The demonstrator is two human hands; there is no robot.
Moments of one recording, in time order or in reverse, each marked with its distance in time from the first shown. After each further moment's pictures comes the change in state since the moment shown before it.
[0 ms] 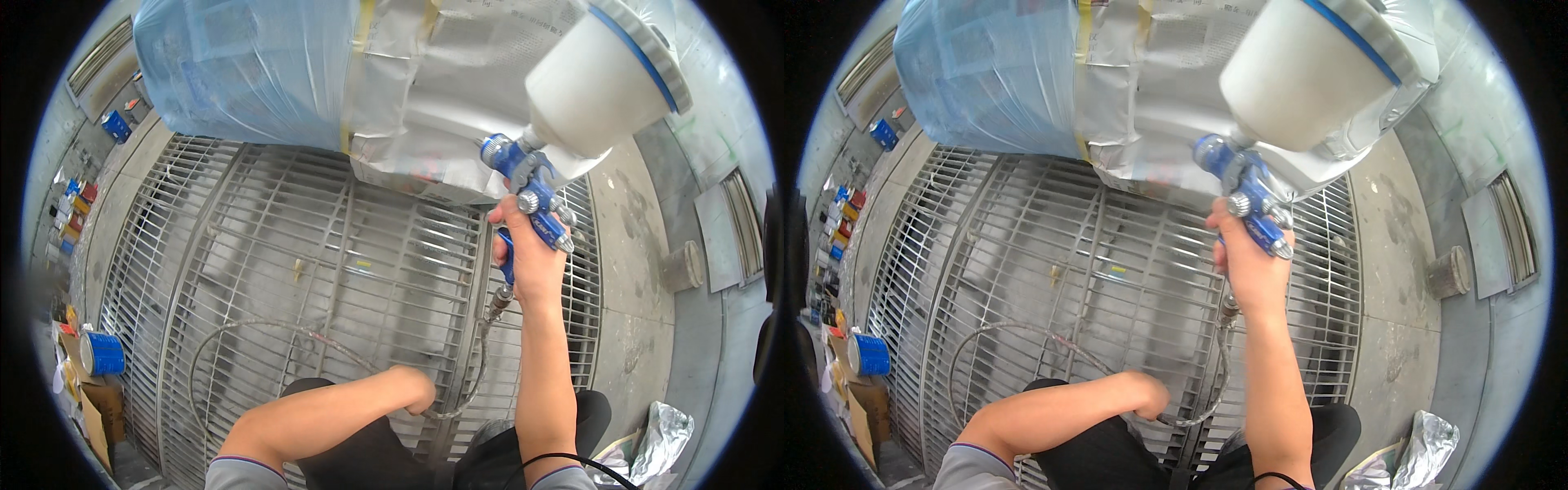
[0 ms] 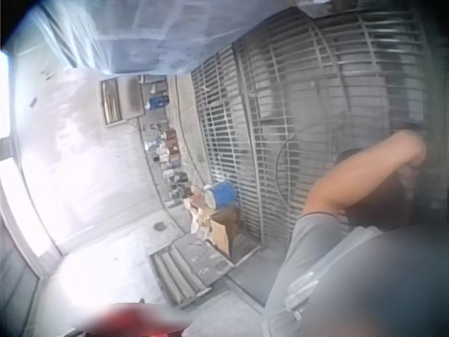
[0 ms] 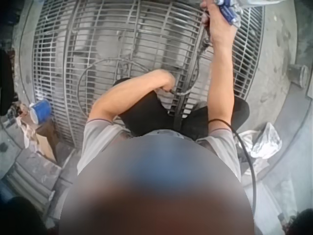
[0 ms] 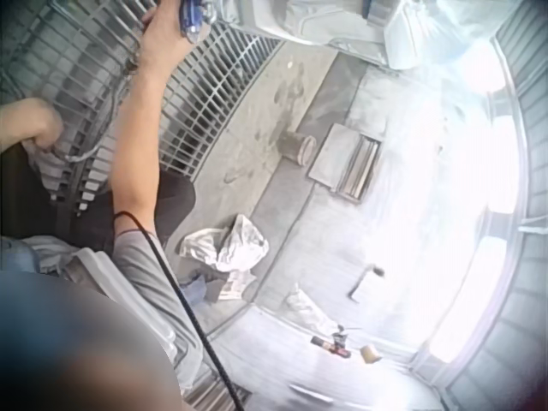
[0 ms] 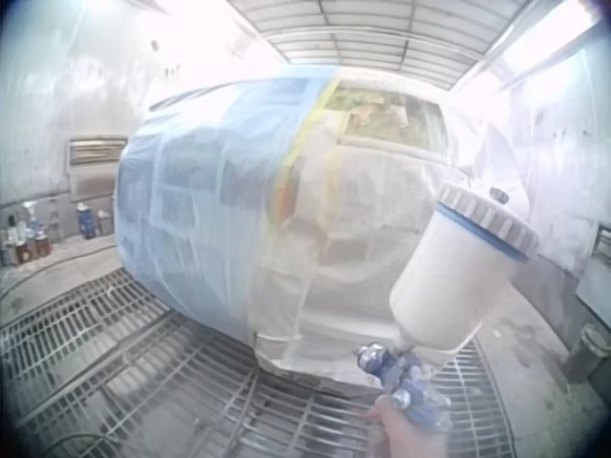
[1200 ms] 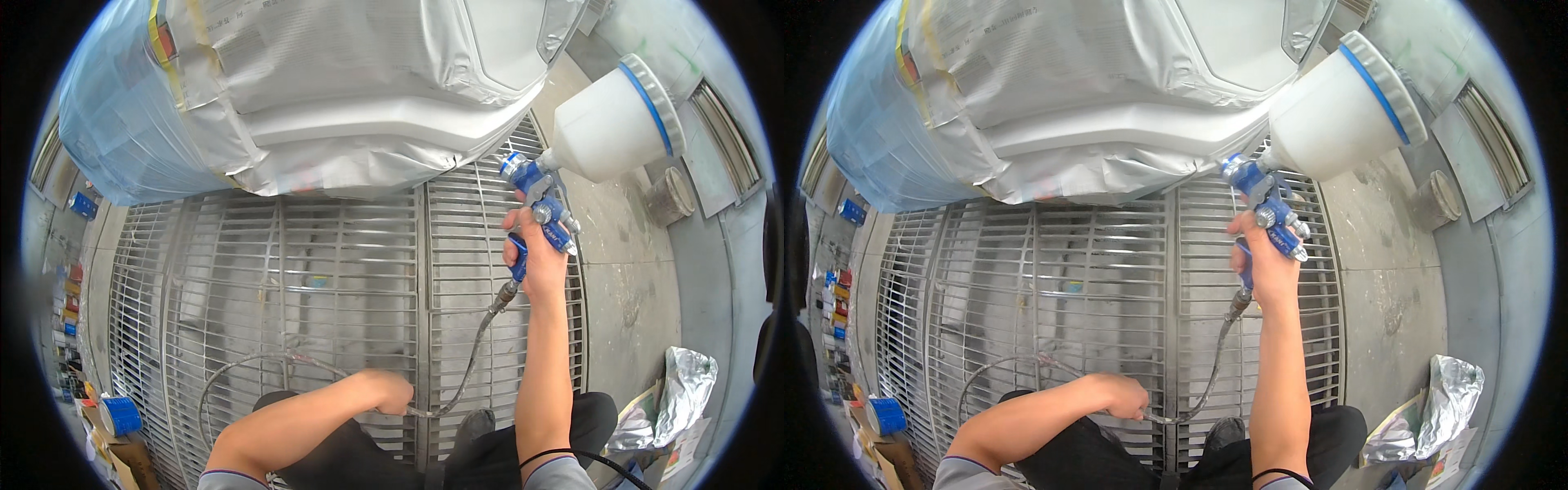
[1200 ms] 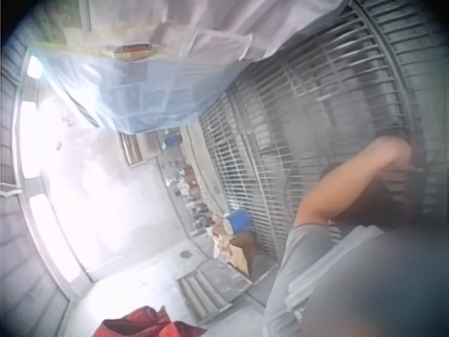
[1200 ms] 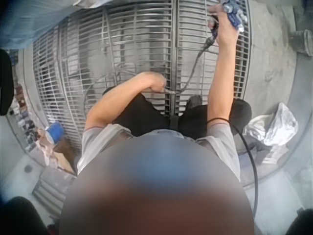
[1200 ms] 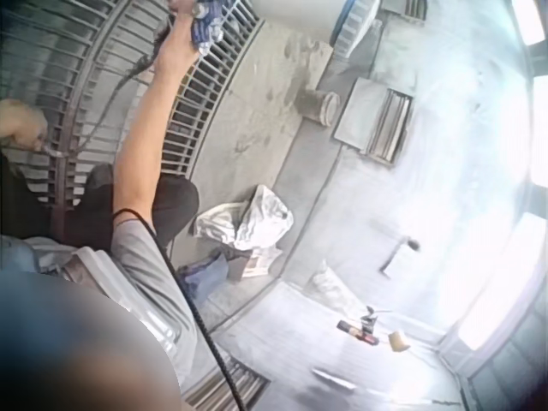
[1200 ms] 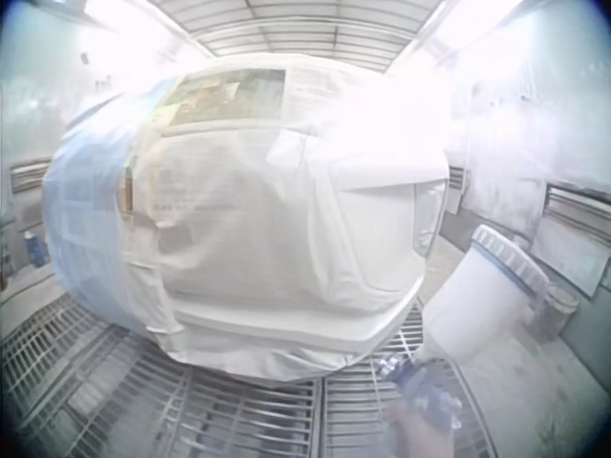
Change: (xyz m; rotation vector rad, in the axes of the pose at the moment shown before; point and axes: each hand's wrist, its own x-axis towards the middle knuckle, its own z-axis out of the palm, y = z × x) left_hand 0.047 0.045 -0.057 -0.031 -0.095 0.016; right_hand 0.023 0.053 -0.222 0.117 0.107 0.010
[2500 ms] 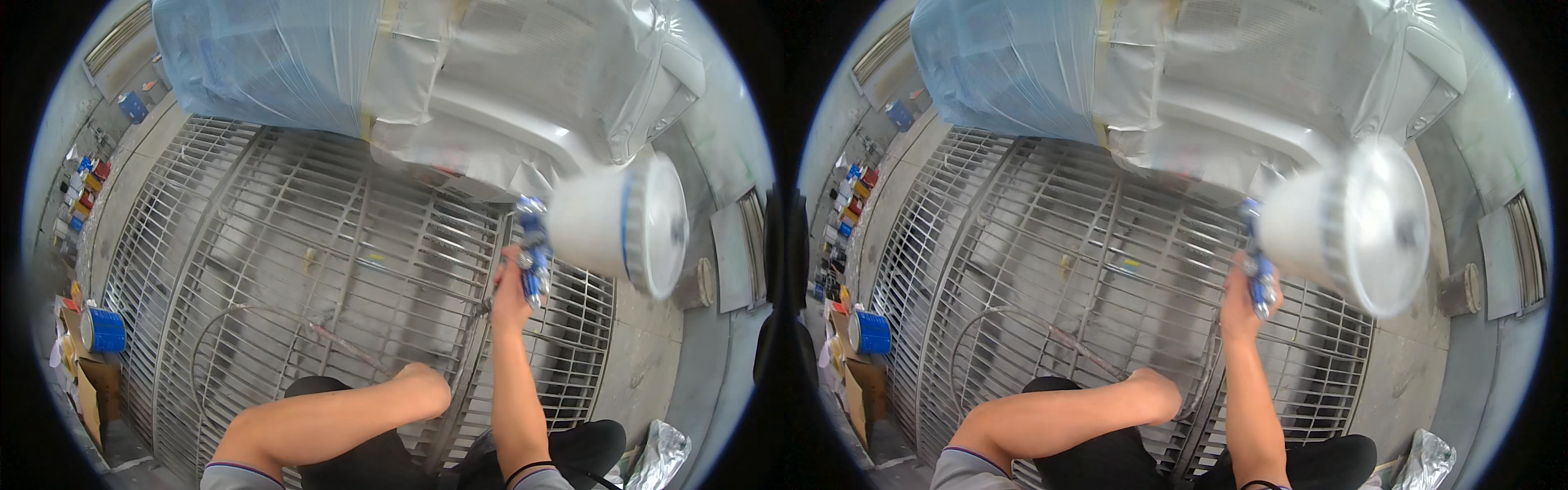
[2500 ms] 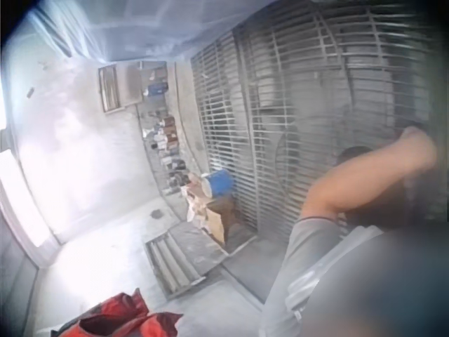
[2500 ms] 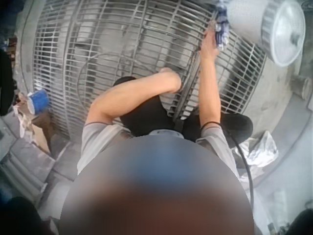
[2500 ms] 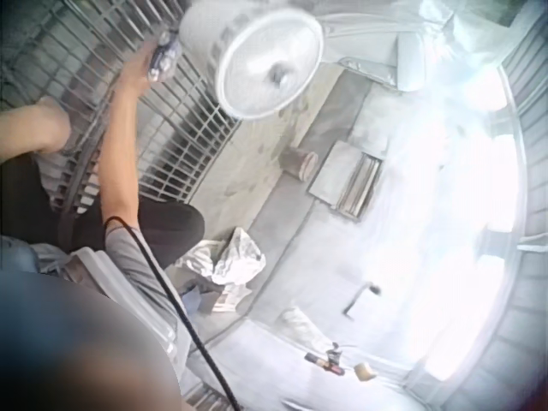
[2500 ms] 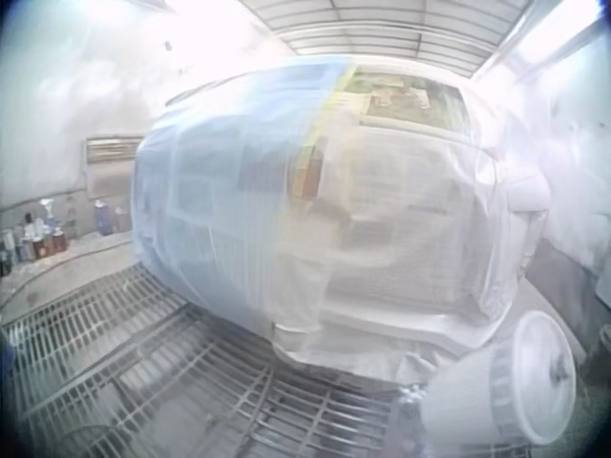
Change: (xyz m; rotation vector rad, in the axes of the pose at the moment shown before) left_hand -0.057 -0.026 0.045 -0.046 0.133 -0.202; right_hand -0.076 0.109 0.193 -0.139 0.145 -0.116
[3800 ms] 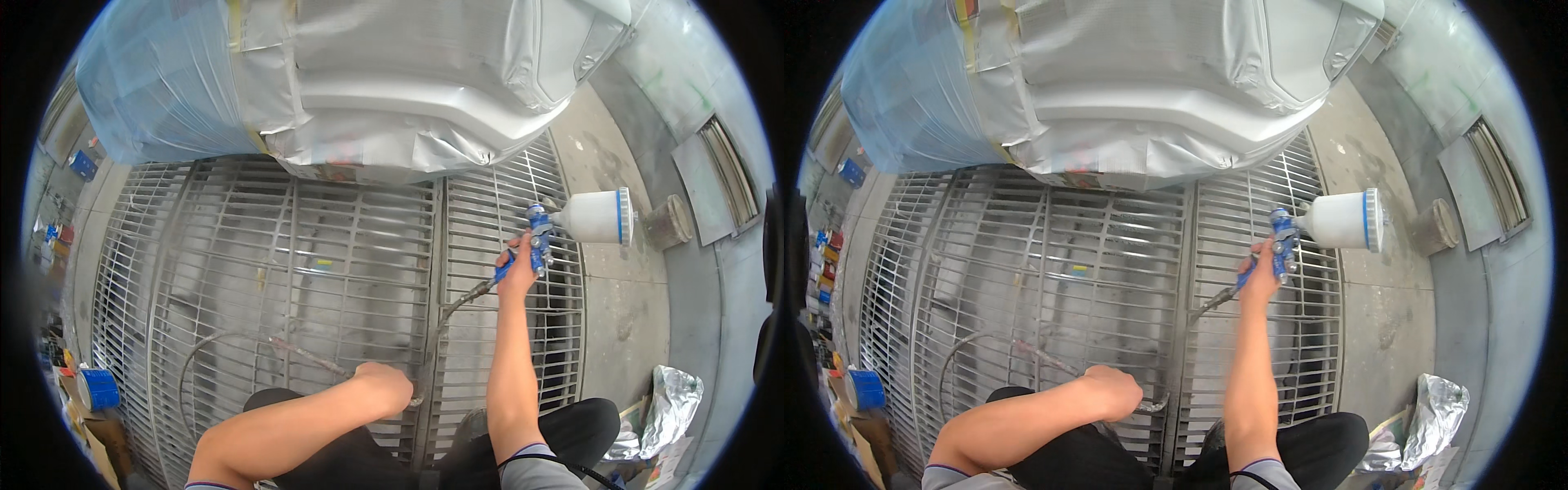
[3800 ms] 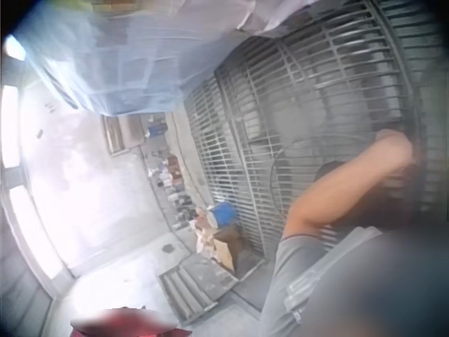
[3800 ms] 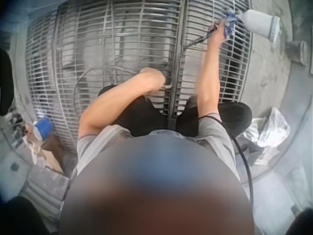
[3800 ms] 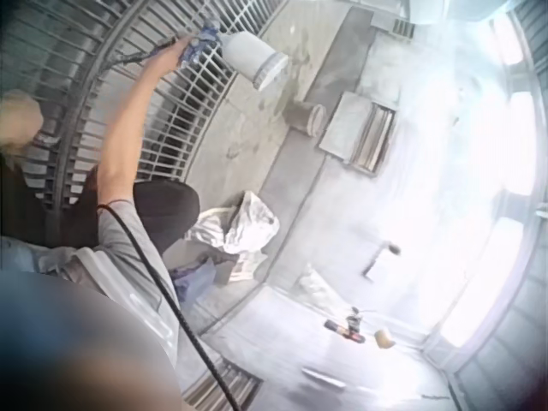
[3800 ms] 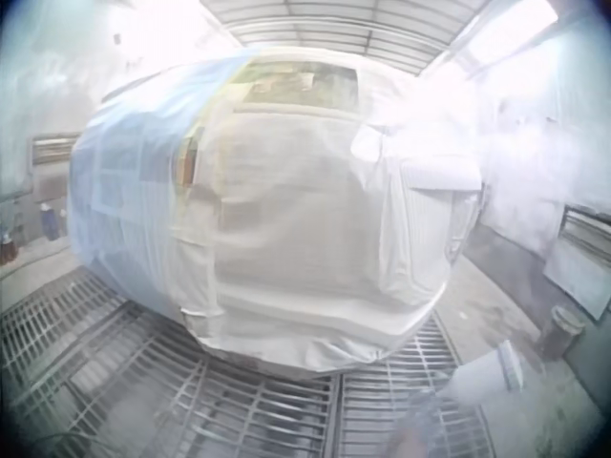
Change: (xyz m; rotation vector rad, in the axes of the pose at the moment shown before) left_hand -0.016 0.031 -0.030 0.045 0.049 0.065; right_hand 0.102 0.109 -0.180 0.345 0.340 0.191
